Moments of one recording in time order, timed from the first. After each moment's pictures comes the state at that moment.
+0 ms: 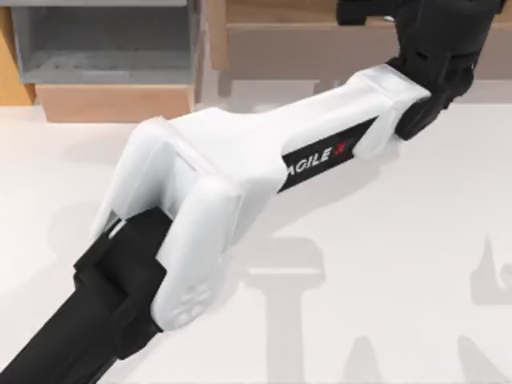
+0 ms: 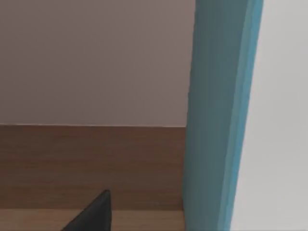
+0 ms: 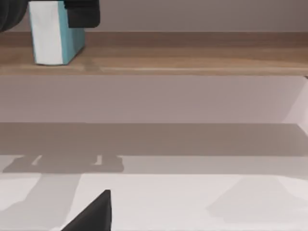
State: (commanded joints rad) left arm -0.88 2.68 2.38 0.32 -0.84 0.01; right arm 0.00 0.00 0.00 0.00 0.00 0.00
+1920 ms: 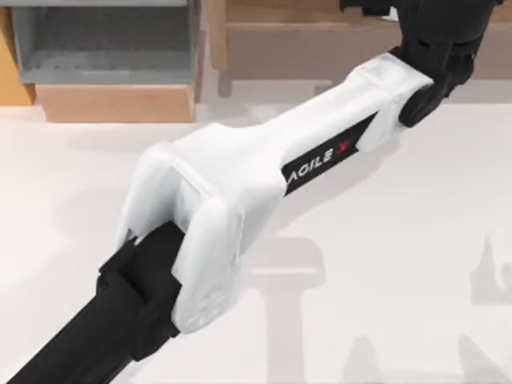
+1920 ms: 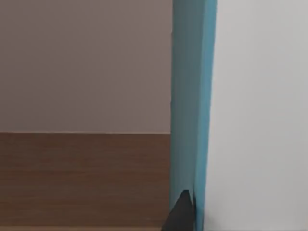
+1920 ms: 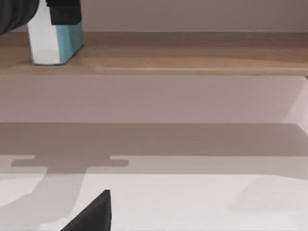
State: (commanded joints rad) left arm -0.86 2.82 2.66 0.19 -0.81 0.01; right arm 0.00 0.00 0.00 0.00 0.00 0.00
